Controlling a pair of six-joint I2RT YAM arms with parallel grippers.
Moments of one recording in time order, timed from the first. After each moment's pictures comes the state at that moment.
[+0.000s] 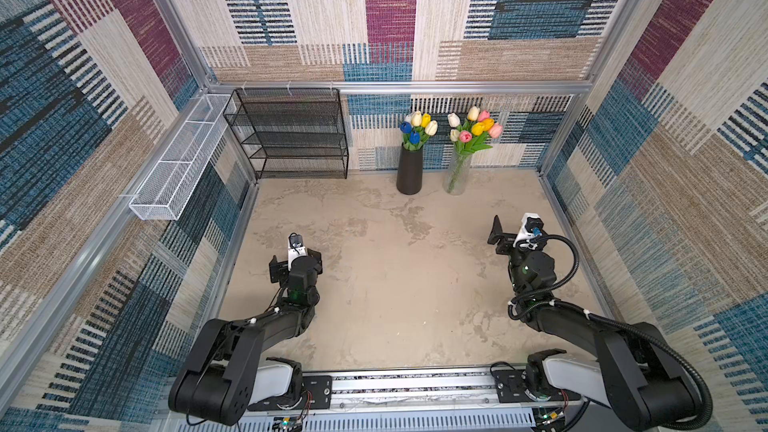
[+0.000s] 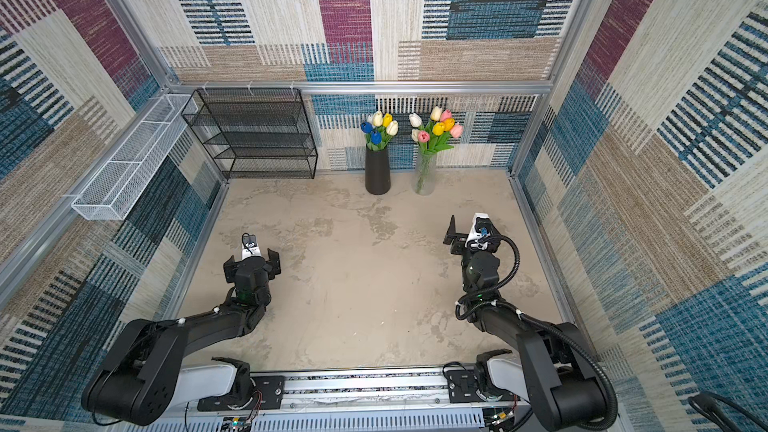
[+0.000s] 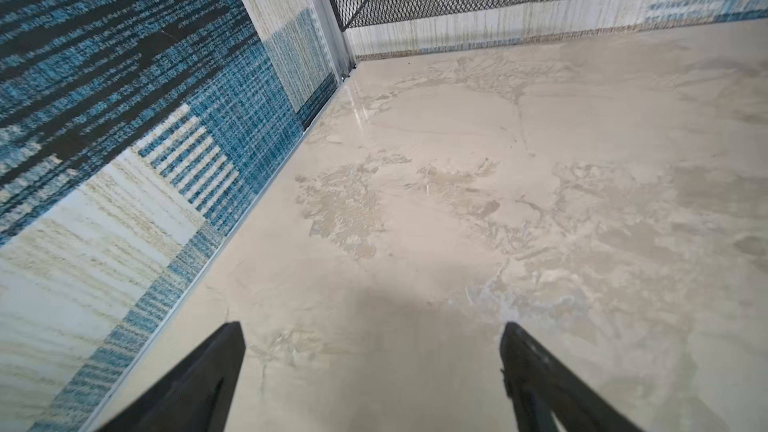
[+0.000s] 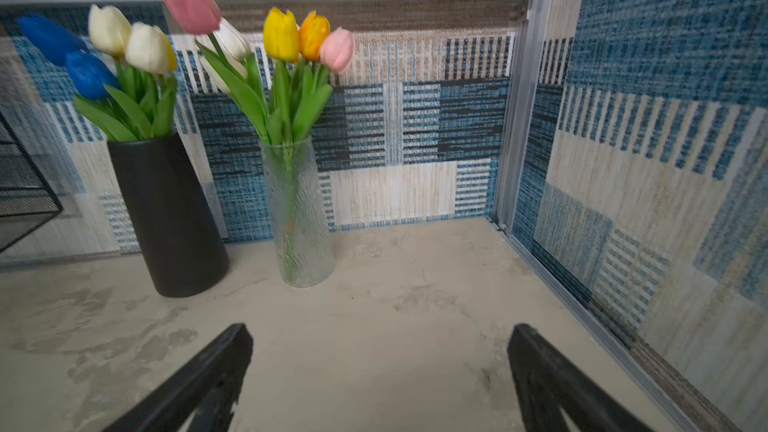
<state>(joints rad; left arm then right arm) -0.21 1.32 0.26 0.70 -0.64 0.01 0.19 1.24 0.25 1.02 0.33 0.01</state>
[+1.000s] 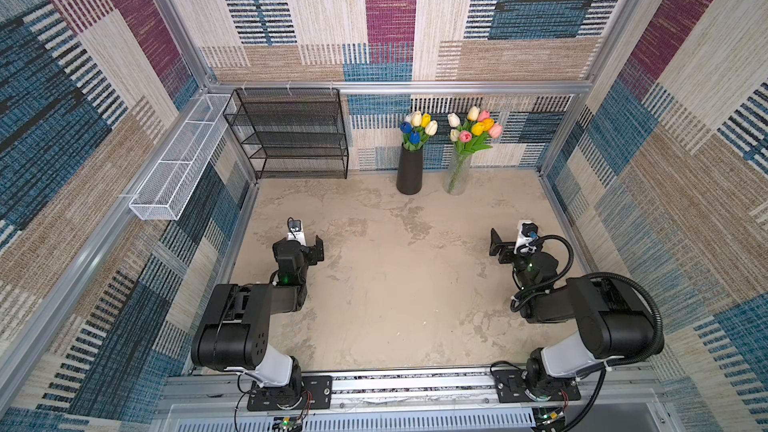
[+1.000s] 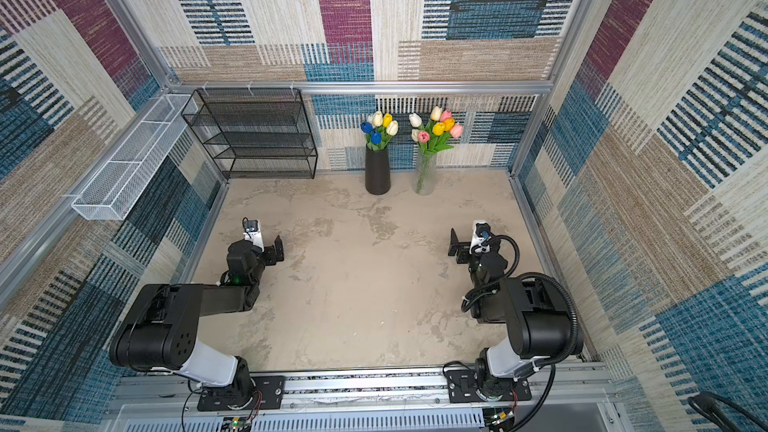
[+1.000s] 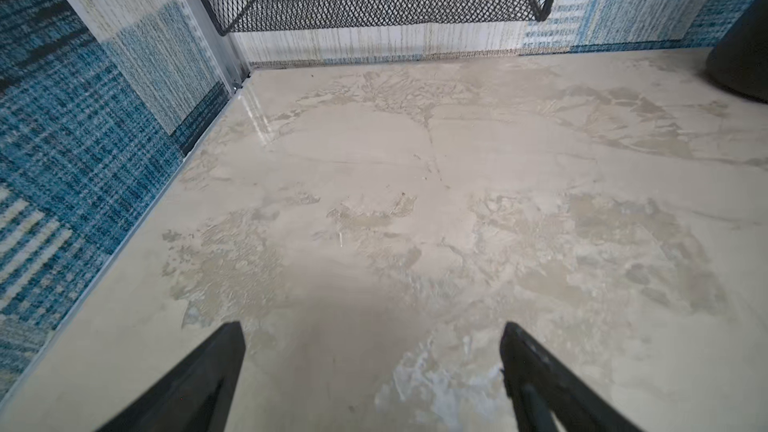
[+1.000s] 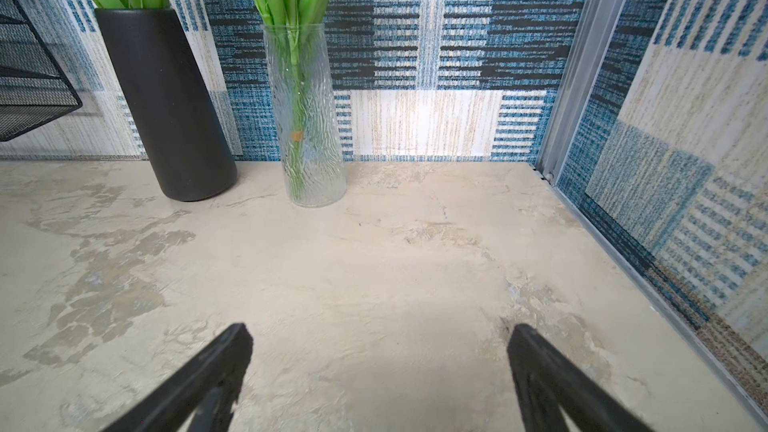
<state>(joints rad) -0.02 1.54 0.41 0.78 -0.18 0.03 -0.02 1.54 0.22 1.24 -0.05 0.01</state>
